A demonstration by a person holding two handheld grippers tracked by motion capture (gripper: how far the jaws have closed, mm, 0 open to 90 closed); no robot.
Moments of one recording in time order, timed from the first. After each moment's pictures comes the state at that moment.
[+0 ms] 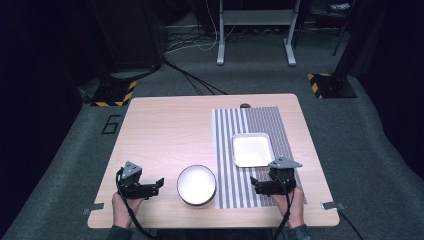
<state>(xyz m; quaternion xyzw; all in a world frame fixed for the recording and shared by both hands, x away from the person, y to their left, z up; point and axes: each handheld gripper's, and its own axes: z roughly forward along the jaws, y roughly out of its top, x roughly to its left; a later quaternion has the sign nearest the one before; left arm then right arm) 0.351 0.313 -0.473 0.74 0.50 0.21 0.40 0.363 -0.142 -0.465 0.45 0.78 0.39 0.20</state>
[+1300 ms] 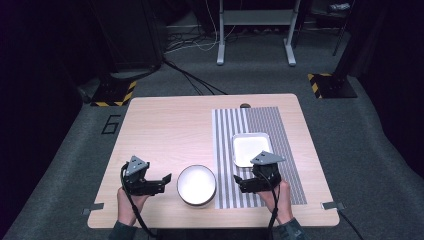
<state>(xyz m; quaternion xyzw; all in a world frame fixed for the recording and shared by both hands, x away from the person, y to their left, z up) 0.349 0.288 -0.443 0.75 0.46 0.21 0.43 0.364 -0.098 -0.435 0.39 0.80 0.41 0.18</state>
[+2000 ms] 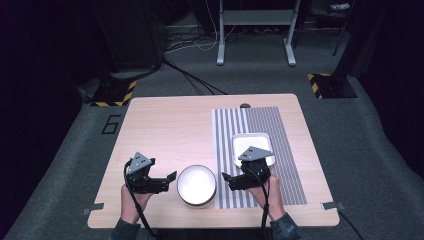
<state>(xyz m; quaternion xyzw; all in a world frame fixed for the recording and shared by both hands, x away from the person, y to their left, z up) 0.349 0.273 -0.426 0.75 0.43 0.20 0.46 0.367 -0.067 -0.414 0.35 0.81 0.43 0.17</state>
